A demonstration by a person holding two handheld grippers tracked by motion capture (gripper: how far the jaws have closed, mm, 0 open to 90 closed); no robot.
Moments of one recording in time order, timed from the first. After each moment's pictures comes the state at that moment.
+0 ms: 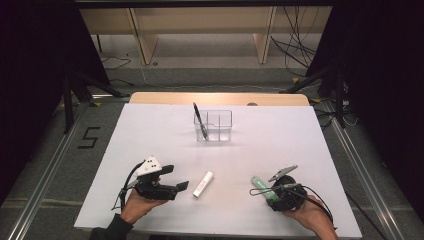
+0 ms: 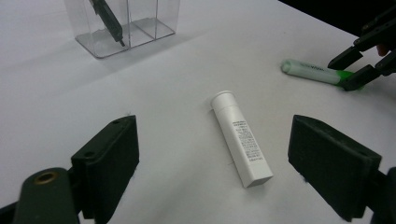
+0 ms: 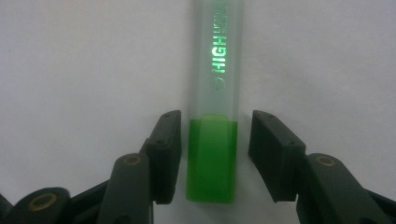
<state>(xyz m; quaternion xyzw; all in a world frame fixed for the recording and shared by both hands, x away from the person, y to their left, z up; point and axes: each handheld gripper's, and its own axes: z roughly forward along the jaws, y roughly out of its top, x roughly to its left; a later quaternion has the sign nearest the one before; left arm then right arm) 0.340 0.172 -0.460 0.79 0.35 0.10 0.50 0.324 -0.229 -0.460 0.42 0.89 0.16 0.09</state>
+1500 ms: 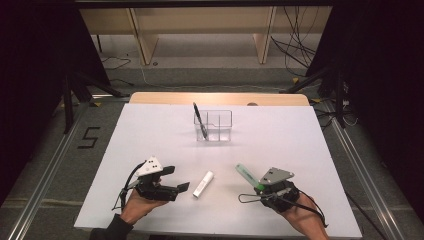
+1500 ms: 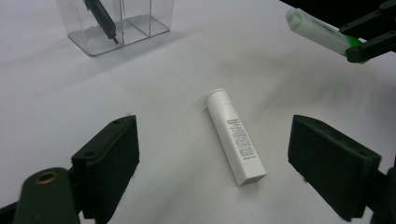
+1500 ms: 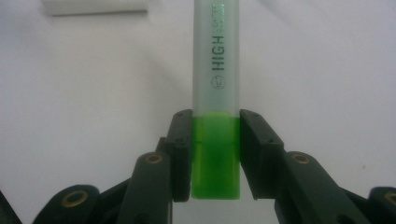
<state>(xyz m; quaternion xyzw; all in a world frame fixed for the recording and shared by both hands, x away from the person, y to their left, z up) 0.340 0.170 -0.458 0.79 0.35 0.09 0.50 0.302 -0.196 -0.426 0.33 0.88 0.27 0.21</state>
